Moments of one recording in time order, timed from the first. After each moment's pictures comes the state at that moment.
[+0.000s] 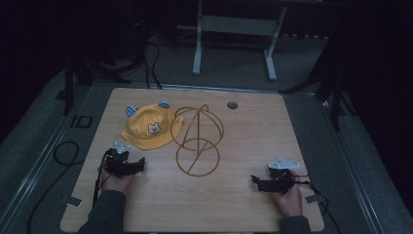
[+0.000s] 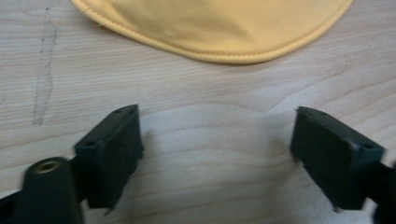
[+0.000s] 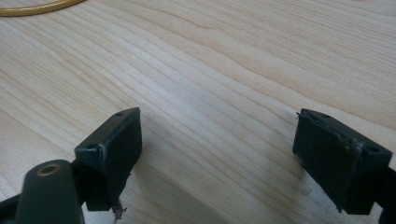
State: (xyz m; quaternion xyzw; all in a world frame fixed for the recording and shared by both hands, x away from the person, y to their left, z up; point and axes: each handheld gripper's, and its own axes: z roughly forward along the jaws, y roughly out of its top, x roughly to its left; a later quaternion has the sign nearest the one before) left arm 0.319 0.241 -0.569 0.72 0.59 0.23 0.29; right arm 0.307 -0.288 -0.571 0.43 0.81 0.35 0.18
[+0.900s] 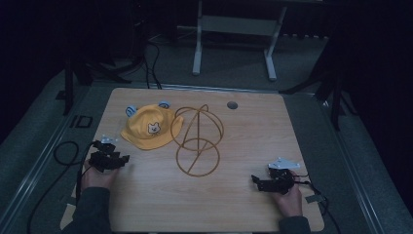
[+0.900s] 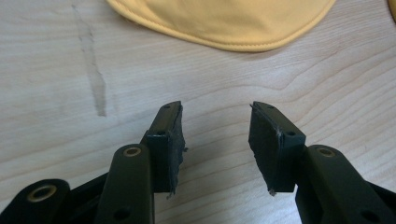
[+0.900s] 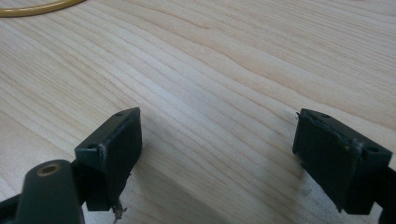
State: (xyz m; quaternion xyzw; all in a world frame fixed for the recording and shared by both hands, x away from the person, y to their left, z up) left arm 0.325 0.284 -0.531 0.77 0.56 0.16 0.27; right arm 0.308 -0.288 -0.572 0.43 0.81 0.35 0.18
